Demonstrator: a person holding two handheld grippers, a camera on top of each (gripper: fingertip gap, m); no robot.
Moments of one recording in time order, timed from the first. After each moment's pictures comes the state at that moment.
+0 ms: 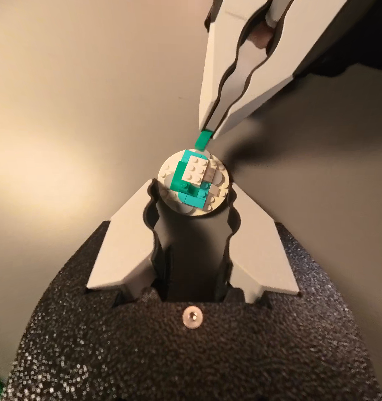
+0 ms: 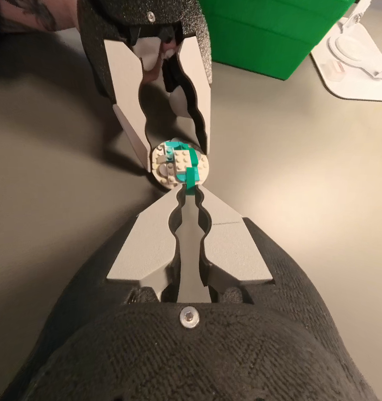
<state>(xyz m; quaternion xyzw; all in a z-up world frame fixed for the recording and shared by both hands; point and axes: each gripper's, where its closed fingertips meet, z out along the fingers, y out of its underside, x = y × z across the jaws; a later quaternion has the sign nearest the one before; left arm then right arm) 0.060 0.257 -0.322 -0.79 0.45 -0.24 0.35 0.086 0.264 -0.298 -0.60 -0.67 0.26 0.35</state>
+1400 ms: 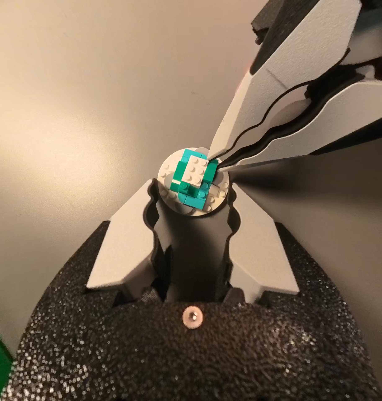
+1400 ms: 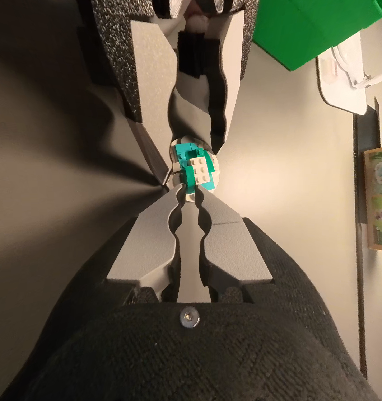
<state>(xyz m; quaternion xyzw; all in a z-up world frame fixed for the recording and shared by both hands) 0.062 0.260 -0.324 -0.83 0.41 -0.18 0.34 0.075 0.253 -0.311 -0.59 -0.72 0.08 0.37</state>
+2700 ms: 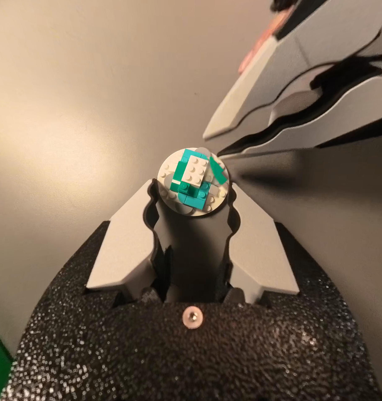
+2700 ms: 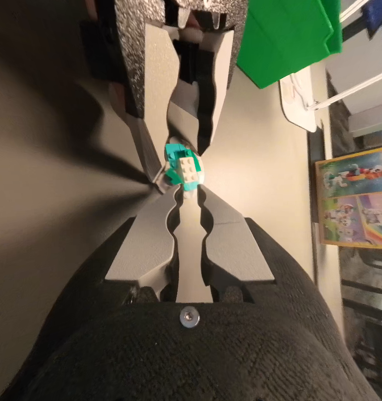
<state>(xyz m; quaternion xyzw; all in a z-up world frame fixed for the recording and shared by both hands) 0.062 0.261 -0.324 -0.83 0.40 -0.18 0.34 0.077 0.262 -0.299 -0.55 -0.72 0.03 0.44</state>
